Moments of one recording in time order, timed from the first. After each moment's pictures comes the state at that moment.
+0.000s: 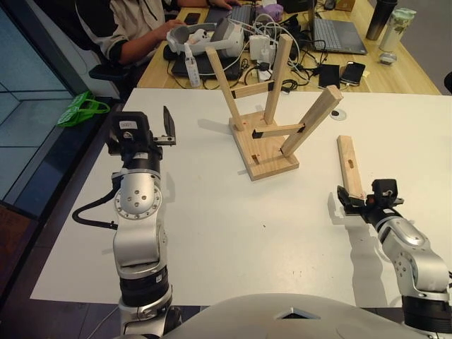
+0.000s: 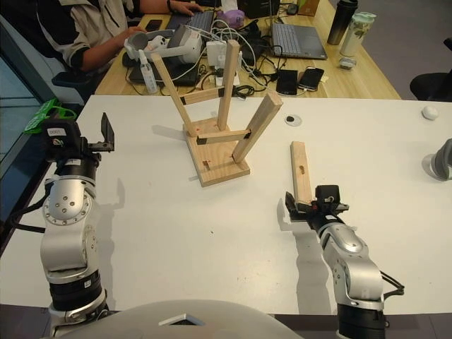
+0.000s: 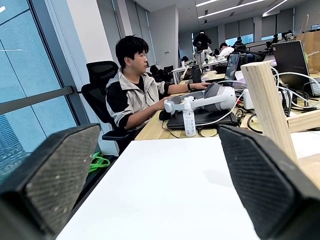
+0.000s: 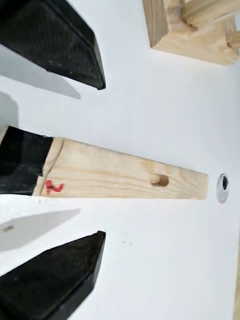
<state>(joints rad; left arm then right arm) -0.07 0.15 0.12 -0.60 0.13 0.57 0.04 0.20 -0.33 -0.15 -0.28 0.29 0.61 0.17</state>
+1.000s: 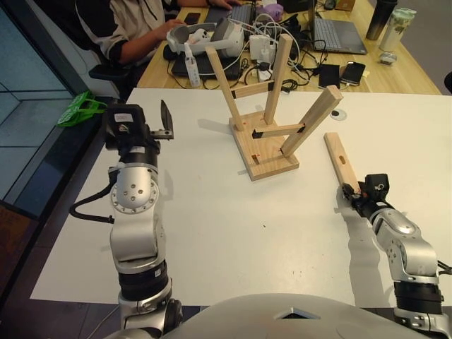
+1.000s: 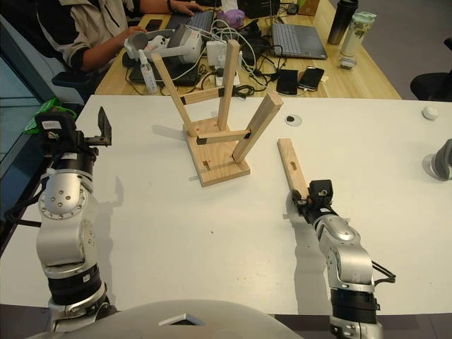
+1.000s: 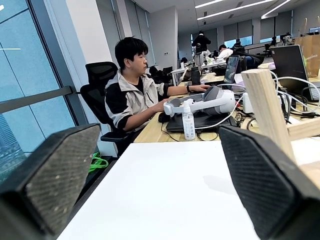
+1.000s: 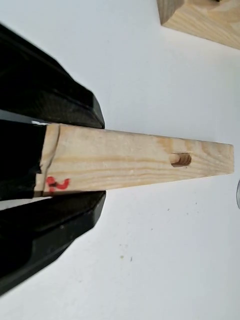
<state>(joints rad) -0.16 0.16 0.18 -0.58 0.10 0.62 0.03 0.07 -0.33 -0.15 -0.17 0.23 0.60 0.21</state>
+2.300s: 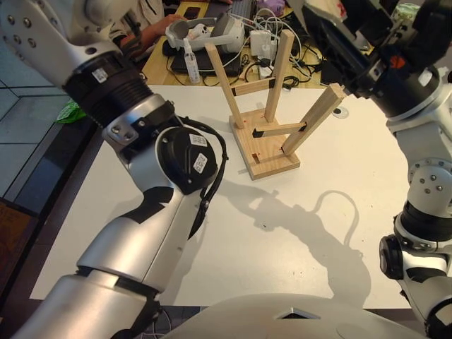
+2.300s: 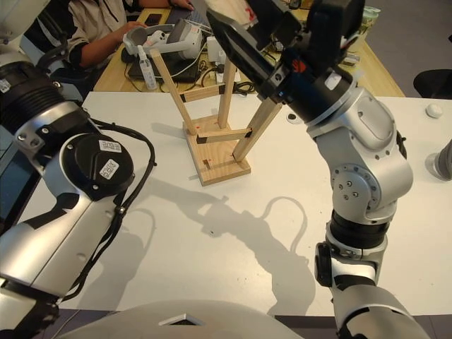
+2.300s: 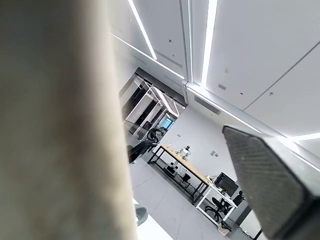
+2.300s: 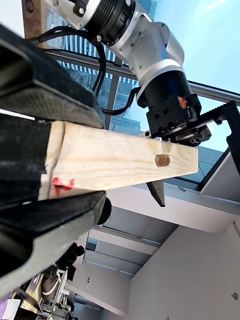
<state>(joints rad) -1.42 0.05 0.85 0.12 -1.37 1.42 0.39 -0.59 -0.38 -0.11 -0.51 0.66 0.50 0.54</state>
